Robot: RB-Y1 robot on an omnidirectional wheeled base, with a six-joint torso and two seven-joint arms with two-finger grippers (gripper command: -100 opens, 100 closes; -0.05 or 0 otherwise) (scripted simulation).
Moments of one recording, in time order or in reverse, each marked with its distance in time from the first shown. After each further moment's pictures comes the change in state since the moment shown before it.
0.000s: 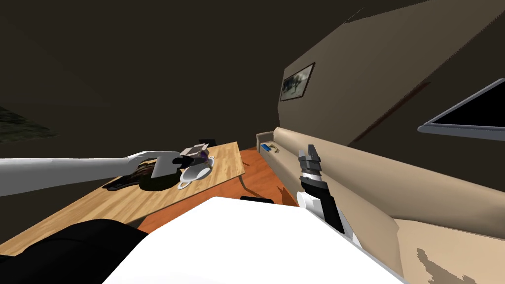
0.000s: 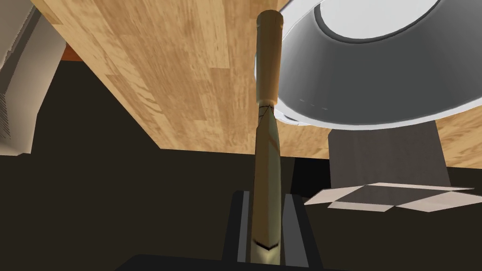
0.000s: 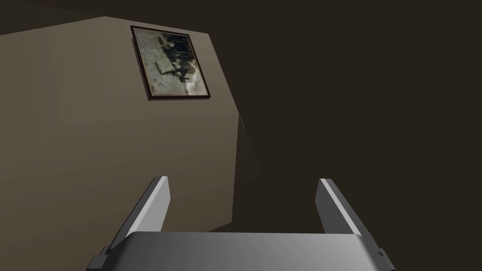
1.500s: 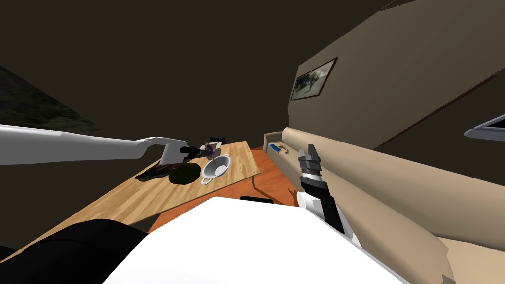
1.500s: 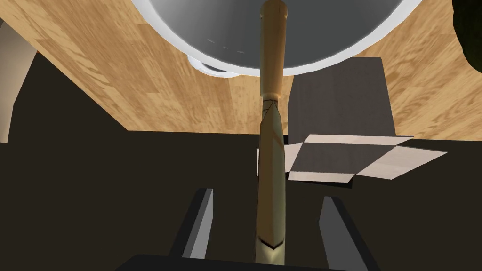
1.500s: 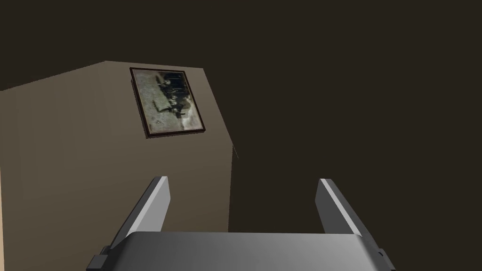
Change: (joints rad) left arm -0.007 0.220 0.117 -0.100 0.178 0.021 -0.017; right arm 0.000 0.000 0.000 0.000 0.000 0.000 0.000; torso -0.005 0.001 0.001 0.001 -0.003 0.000
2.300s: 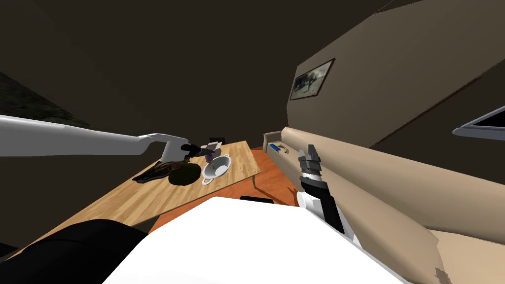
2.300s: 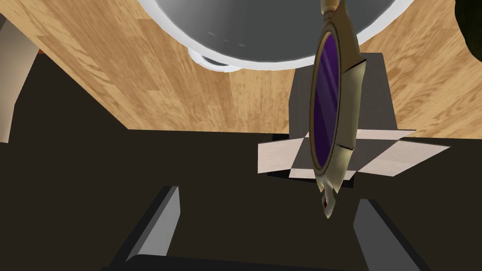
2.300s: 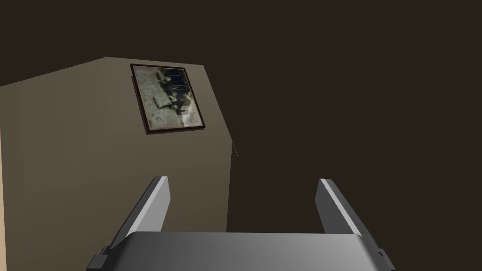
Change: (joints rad) left arm -0.006 0.068 0.004 -0.003 0.062 -0.013 0.016; right arm 0.000 0.000 0.000 0.000 0.000 0.000 0.000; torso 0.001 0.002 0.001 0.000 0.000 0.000
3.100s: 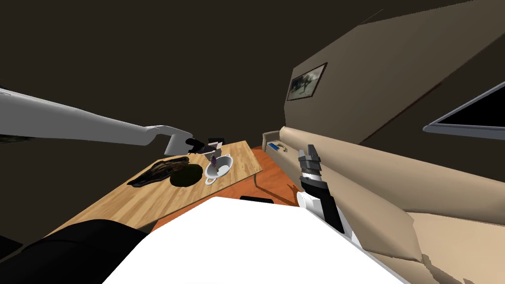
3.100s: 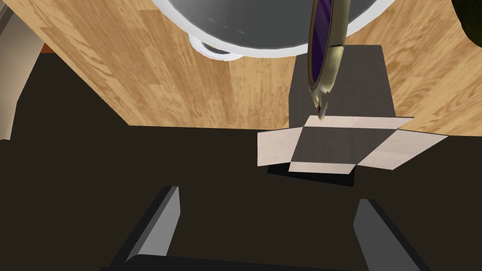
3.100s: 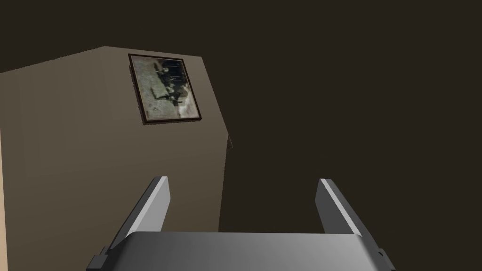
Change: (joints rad) left arm -0.012 0.177 0.024 -0.023 0.159 -0.015 0.057; right arm 0.000 0.000 0.000 0.000 0.000 0.000 0.000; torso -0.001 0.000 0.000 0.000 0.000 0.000
